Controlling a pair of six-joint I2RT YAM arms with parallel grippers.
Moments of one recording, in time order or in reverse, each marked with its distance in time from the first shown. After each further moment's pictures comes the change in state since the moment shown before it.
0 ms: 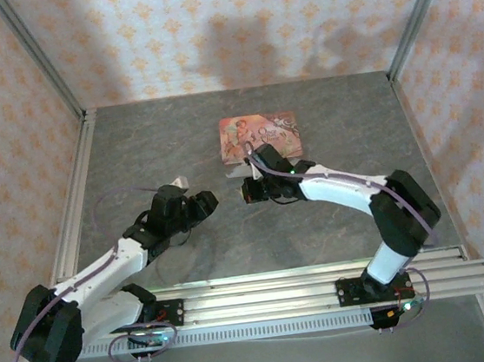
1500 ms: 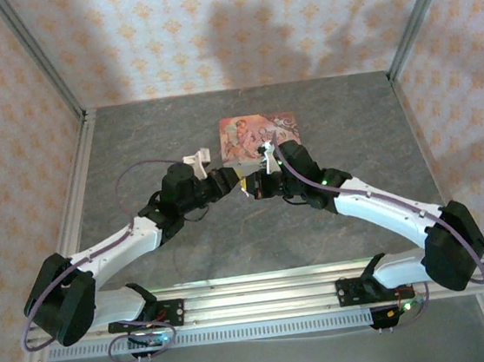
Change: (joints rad) left arm -0.058 0.192 0.175 0.296 0.167 0.005; right arm 0.002 -0.302 -0.121 0.114 -0.077 0.079
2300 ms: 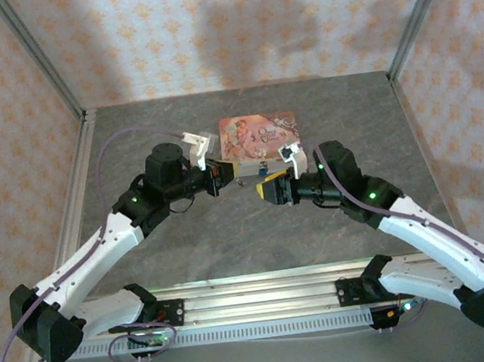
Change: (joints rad) left arm -0.016 -0.126 0.336 -0.520 0.095 0.644; right arm -0.029 -0.351 -0.001 -0.192 -0.117 -0.231
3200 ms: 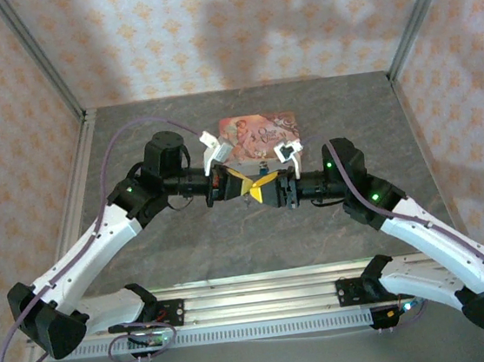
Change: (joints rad) left arm 0.000 0.042 0.138 -0.157 0.436 0.131; right arm -0.001 -0.009 -0.005 0.179 -0.268 0.101
